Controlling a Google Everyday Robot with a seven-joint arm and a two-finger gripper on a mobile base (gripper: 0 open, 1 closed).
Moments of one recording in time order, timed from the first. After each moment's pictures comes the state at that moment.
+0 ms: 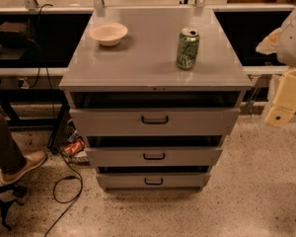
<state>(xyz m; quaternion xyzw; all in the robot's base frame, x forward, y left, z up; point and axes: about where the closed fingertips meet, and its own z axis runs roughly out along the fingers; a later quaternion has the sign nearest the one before) 0.438 -0.217 0.976 -0.60 0.78 -0.03 0.16</state>
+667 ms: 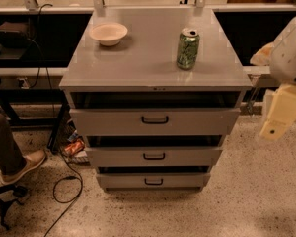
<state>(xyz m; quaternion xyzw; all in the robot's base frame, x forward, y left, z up) 0.432 -0.212 0.956 -0.61 0.77 -0.03 0.15</state>
